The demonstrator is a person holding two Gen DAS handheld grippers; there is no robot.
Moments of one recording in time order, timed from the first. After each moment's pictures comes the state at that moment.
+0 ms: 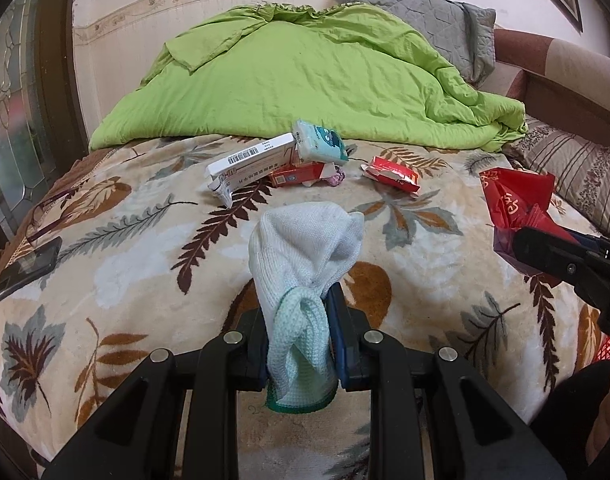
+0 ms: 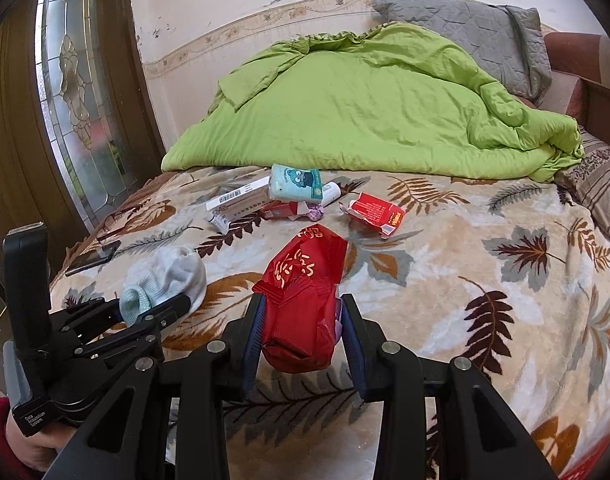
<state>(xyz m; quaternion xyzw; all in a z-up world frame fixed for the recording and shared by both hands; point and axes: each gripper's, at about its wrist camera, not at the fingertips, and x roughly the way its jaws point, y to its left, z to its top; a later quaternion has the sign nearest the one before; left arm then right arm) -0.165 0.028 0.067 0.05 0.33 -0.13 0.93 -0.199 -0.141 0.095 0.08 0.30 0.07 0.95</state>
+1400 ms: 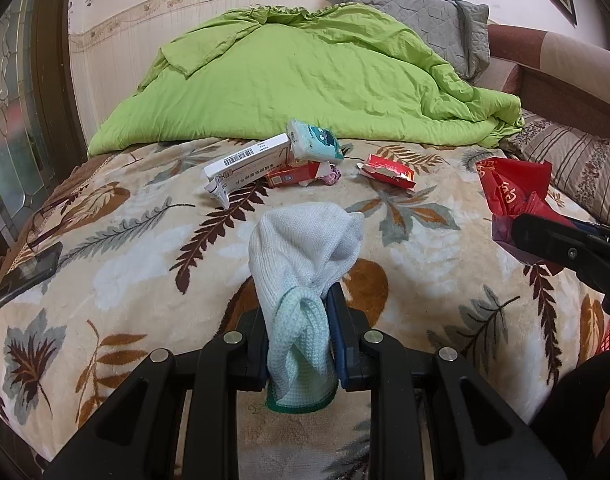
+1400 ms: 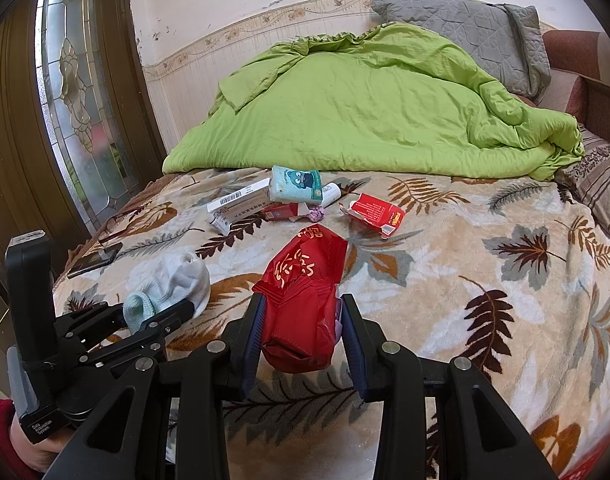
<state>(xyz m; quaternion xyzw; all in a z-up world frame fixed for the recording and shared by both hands) -0.170 0.025 0.063 0.06 0.33 -0.13 0.93 -0.199 -0.141 0.095 0.08 0.30 0.07 0.95</state>
